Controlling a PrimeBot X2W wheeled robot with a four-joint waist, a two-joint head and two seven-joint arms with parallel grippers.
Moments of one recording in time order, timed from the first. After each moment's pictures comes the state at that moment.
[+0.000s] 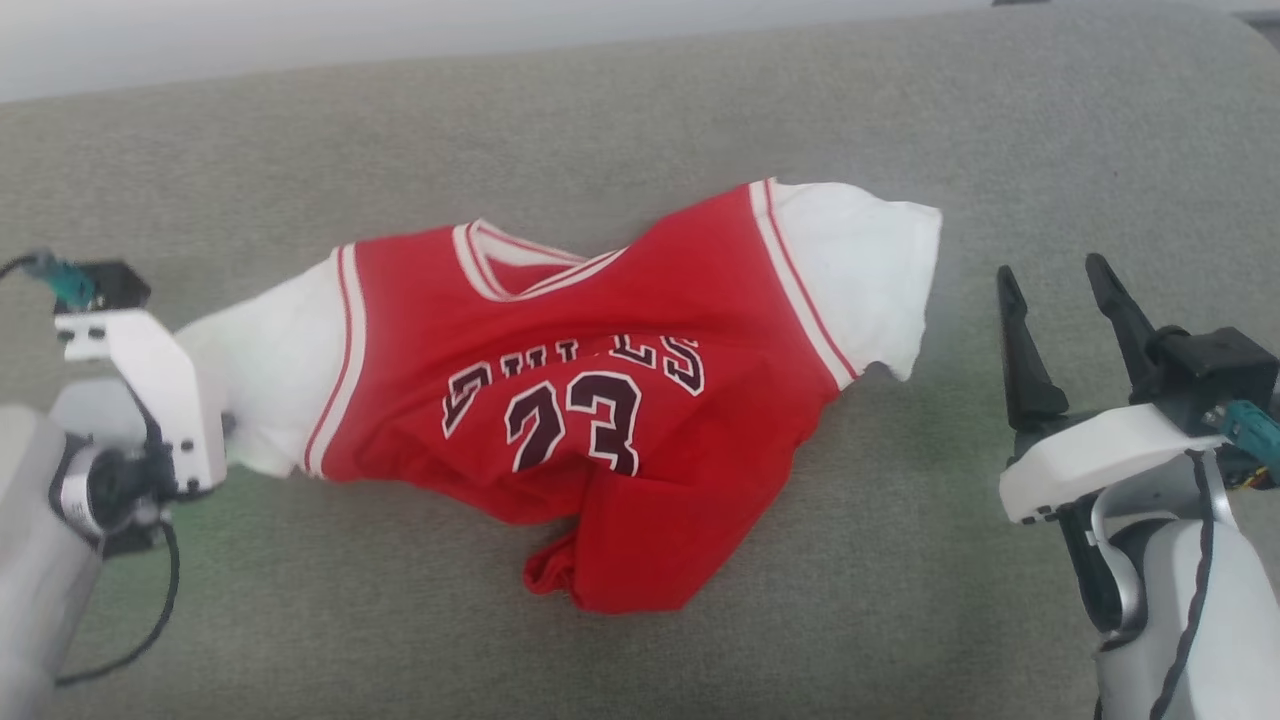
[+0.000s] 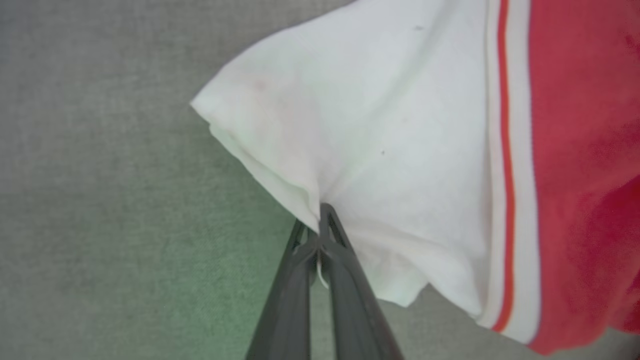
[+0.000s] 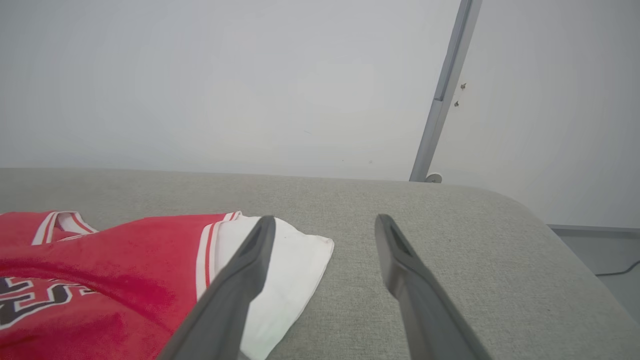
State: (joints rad) left arm -0.72 0.64 -0.54 0.66 -0.96 0.05 0.67; right arm -0.28 -0.05 -0.08 0.07 0.07 0.13 -0.02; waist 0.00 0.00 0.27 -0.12
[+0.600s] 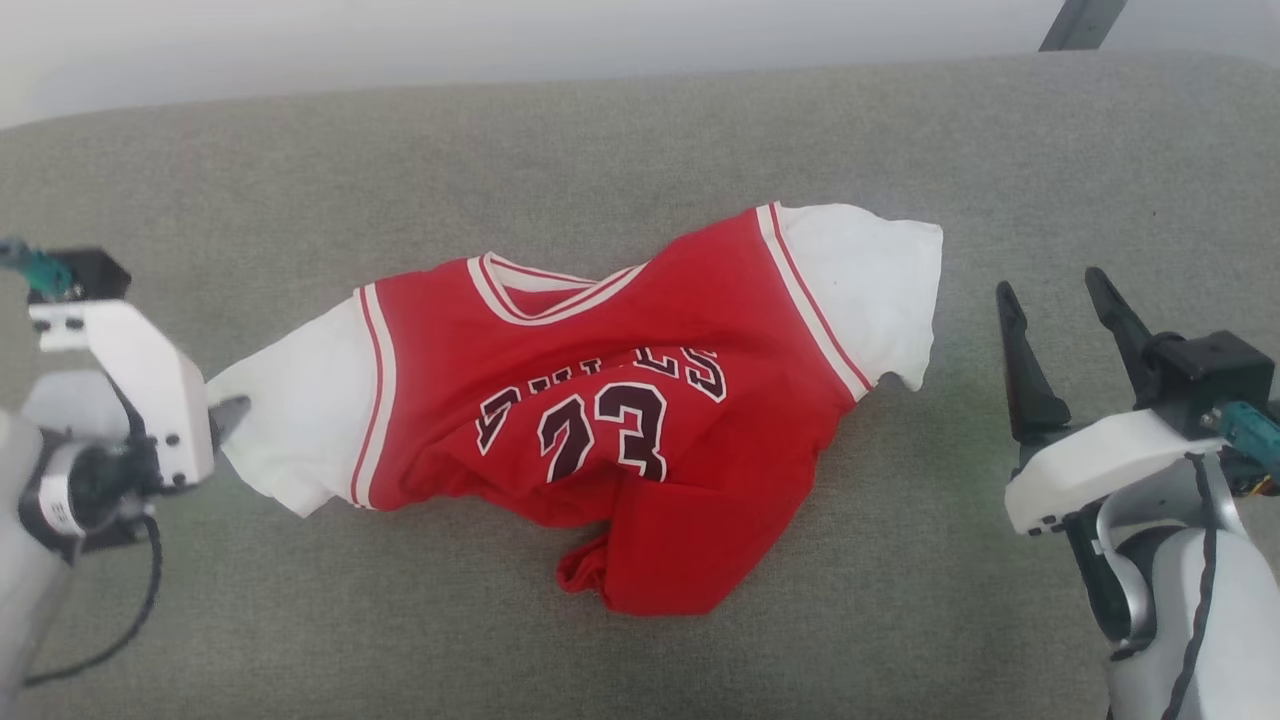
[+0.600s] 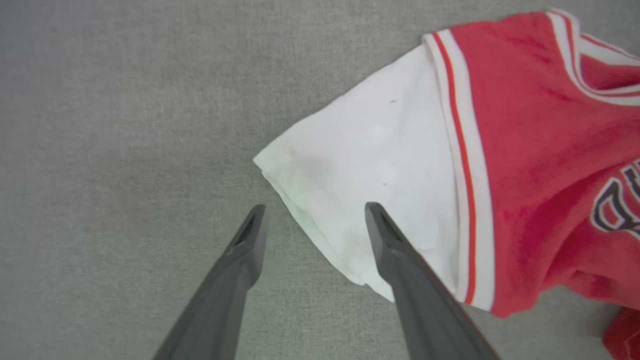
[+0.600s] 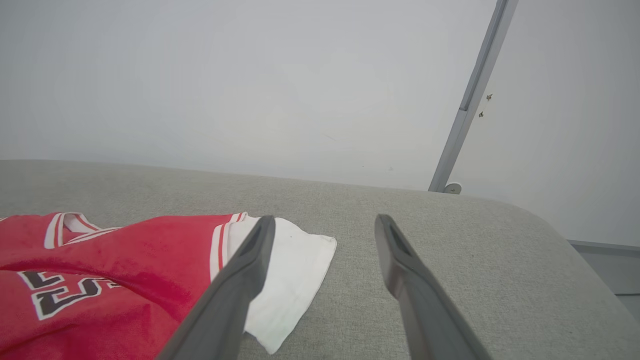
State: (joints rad) left arm -0.64 0.73 -0.51 0.42 -0.97 0.16 0.70; right arm -0.25 -0.07 -0.07 0.03 0.07 0.13 0.03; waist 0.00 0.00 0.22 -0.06
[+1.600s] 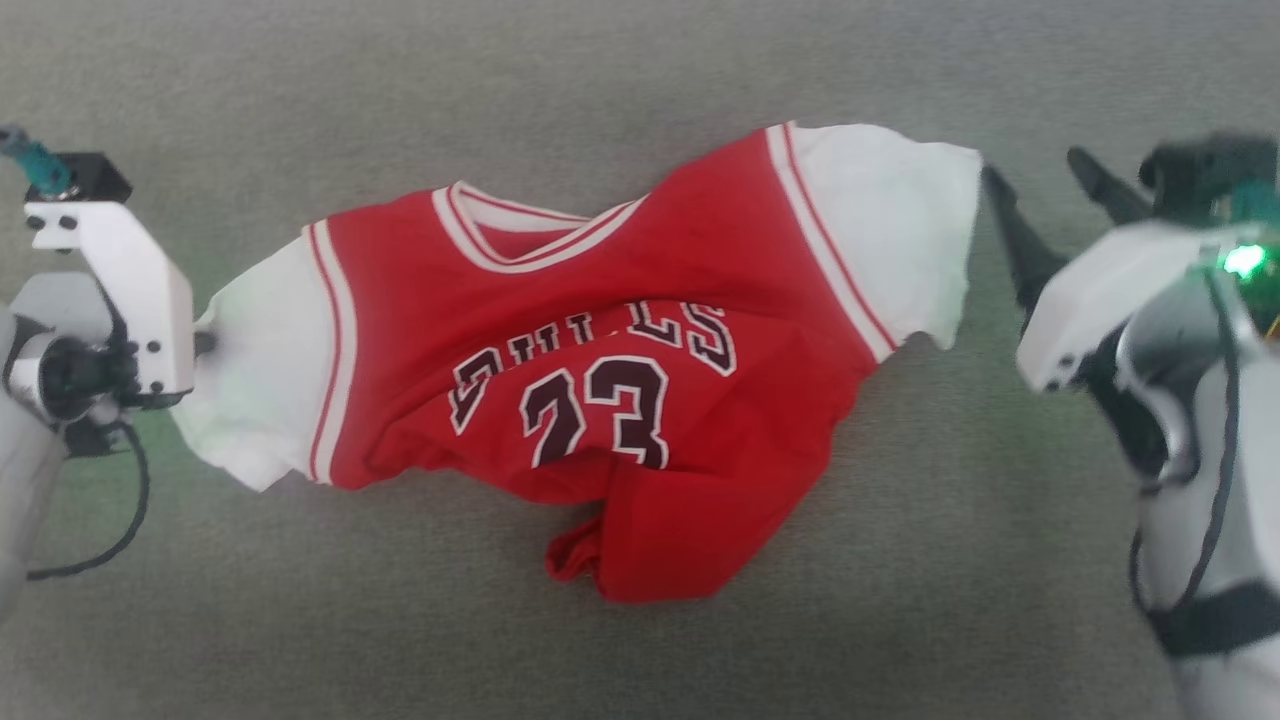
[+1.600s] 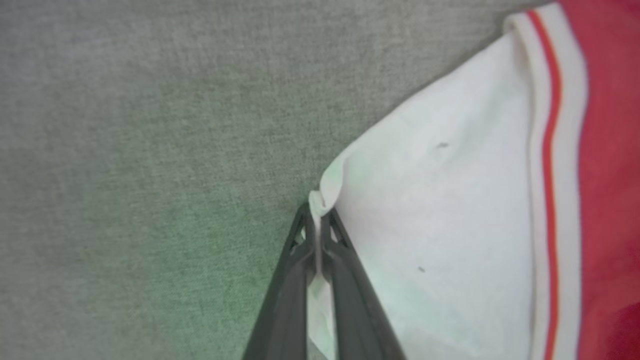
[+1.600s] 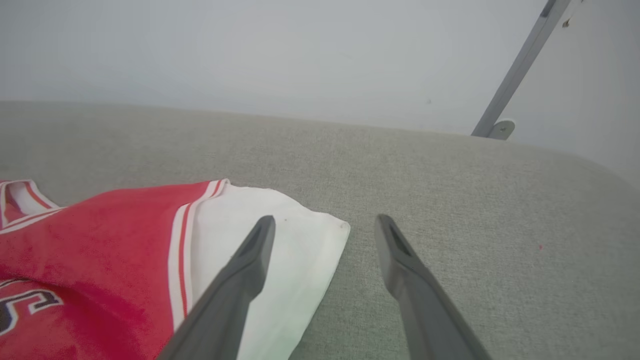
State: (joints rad) left arm -0.92 0.64 -0.59 0.76 -0.94 -0.03 0.81; right arm -0.54 -0.17 0.01 0.15 0.23 0.13 0.34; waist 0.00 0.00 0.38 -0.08
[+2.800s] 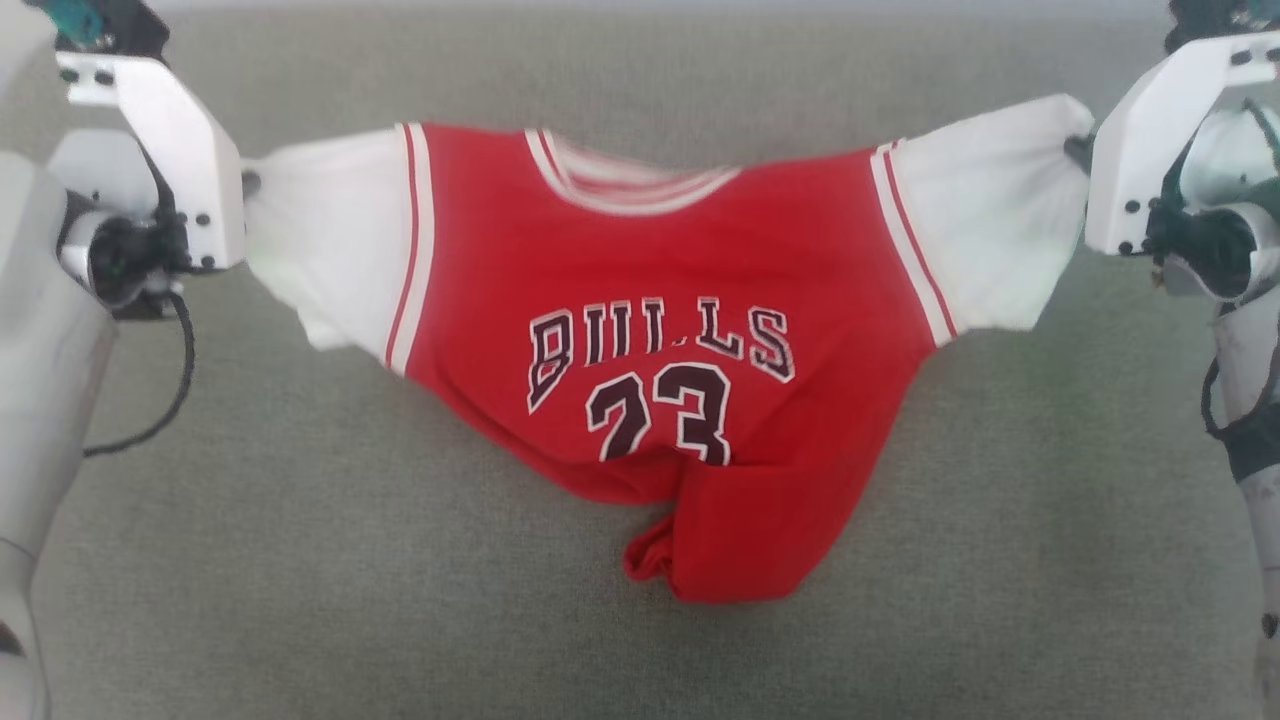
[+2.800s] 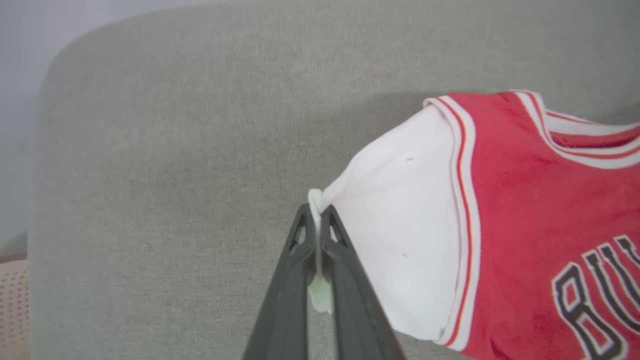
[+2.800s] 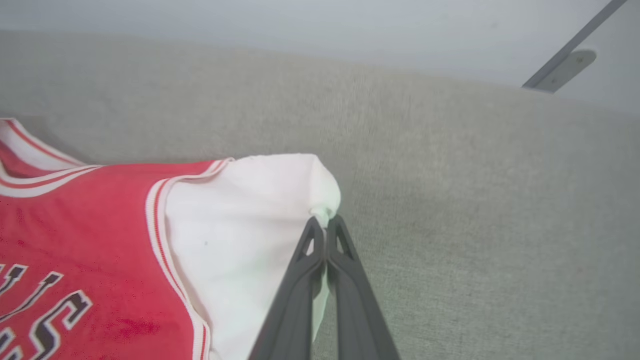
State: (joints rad) left arm -1.14 0.51 -0.64 0.94 -0.89 -0.11 0.61; right arm -0.92 -0.27 0.03 0.59 0.32 0.13 0.78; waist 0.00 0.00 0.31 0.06
